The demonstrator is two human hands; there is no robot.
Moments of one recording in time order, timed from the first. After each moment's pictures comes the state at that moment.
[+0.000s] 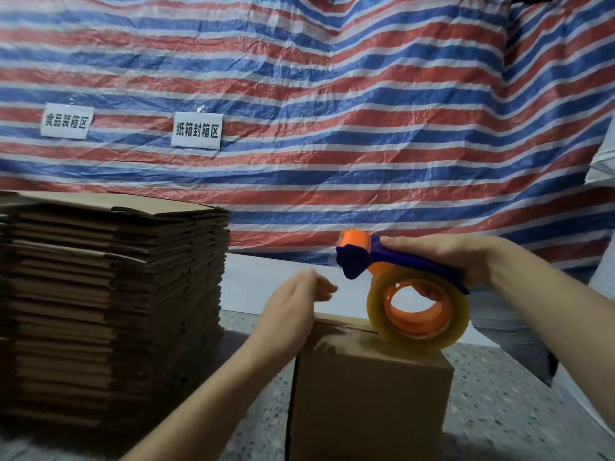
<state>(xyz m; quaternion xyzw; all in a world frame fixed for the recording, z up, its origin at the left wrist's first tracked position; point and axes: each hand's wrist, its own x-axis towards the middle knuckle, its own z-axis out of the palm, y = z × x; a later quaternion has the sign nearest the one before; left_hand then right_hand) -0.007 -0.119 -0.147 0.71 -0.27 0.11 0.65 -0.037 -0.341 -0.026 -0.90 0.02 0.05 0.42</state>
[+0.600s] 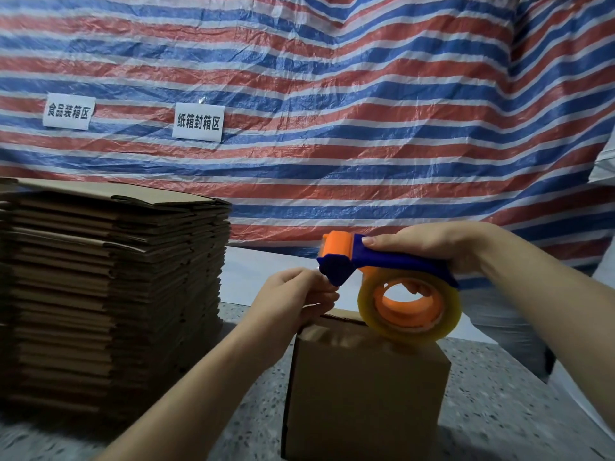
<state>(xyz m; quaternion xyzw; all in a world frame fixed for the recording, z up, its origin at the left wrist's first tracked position) -0.007 -0.120 -0.140 0.57 -0.19 -0.04 0.80 -0.032 -0.321 -0.018 -0.94 0.00 0.07 0.33</state>
